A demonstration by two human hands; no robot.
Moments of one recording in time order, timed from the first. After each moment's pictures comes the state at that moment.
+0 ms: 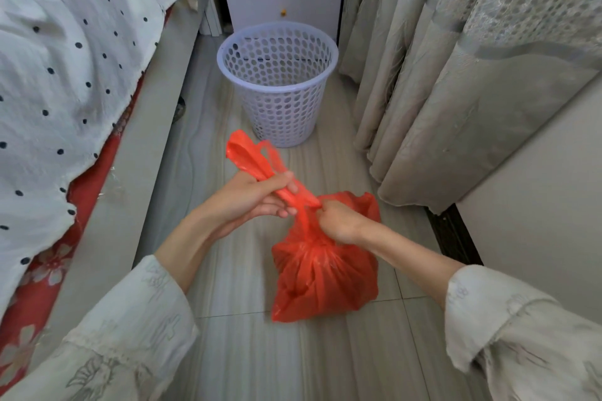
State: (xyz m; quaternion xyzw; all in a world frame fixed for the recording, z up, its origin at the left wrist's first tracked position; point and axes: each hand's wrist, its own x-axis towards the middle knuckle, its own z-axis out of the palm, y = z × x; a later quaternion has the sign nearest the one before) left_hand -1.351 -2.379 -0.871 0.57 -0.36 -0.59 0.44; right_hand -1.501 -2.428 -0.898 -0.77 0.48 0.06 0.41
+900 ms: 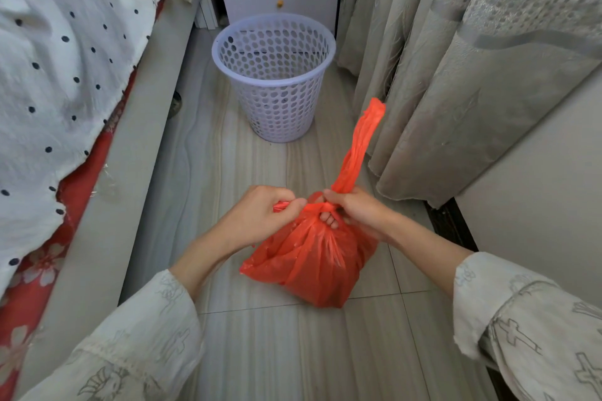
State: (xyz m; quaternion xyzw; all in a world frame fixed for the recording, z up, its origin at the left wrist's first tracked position) left_hand -1.368 -2.366 -0.886 0.66 -0.65 -0.28 0.25; right_hand -1.523 -2.449 -0.922 -0.51 0.48 -0.14 0.70
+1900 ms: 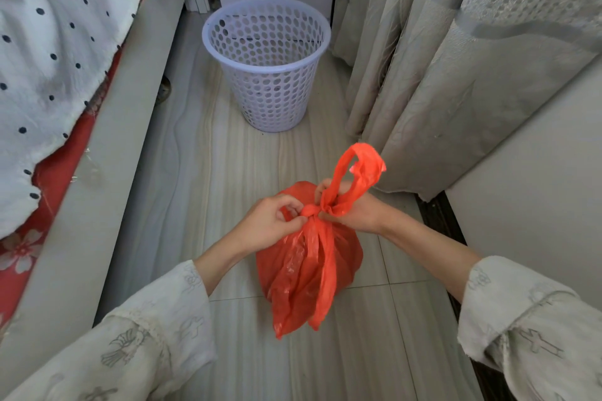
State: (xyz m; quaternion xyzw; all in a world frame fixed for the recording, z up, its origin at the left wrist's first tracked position) left_hand -1.387 -2.369 -0.950 0.65 -0.54 -0.43 0.31; right_hand -1.543 -2.443 -0.913 -0.80 0.36 -0.06 0.47
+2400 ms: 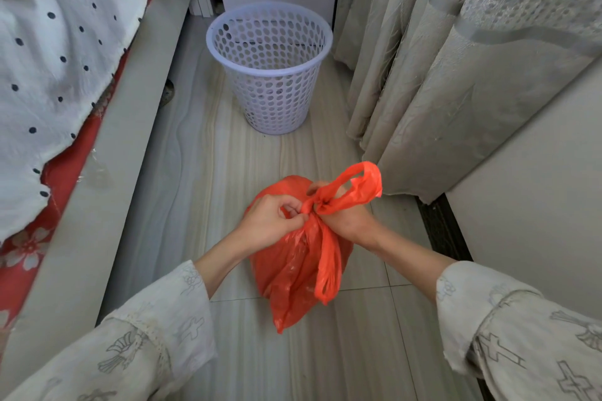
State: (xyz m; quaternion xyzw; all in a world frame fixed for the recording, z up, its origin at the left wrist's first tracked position) left_hand -1.390 -2.370 -0.942 0.69 -0.51 -0.42 0.31; right_hand -1.529 -2.431 -0.933 -0.79 0.43 -0.11 0.42
